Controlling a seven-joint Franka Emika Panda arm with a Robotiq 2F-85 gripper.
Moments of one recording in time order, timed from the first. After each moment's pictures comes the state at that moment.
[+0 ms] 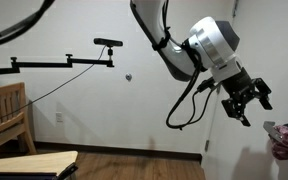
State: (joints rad) arm 0.02 0.38 0.14 -1.82 -0.93 2.51 2.47
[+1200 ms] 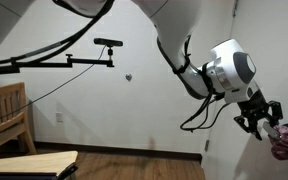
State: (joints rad) arm 0.17 0.66 -0.07 -1.55 -0.66 2.60 2.56
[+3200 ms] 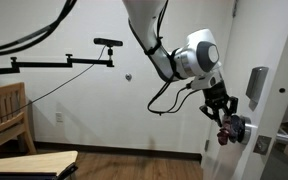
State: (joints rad) arm 0.27 0.42 -0.04 -1.86 -0.48 2.57 2.48
